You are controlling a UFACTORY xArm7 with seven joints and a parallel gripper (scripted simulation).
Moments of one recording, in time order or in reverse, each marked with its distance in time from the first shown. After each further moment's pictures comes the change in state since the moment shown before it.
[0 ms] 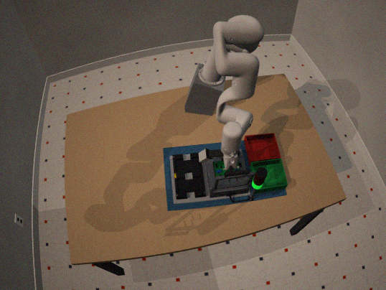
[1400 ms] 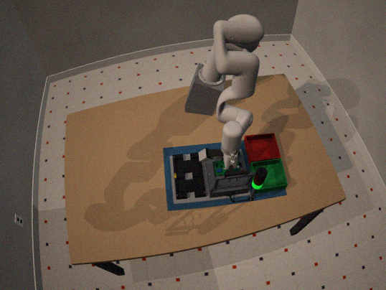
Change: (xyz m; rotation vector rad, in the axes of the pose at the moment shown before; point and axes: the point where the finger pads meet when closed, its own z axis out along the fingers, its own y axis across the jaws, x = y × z) arm 0.000 0.000 -0.004 0.000 0.000 0.000
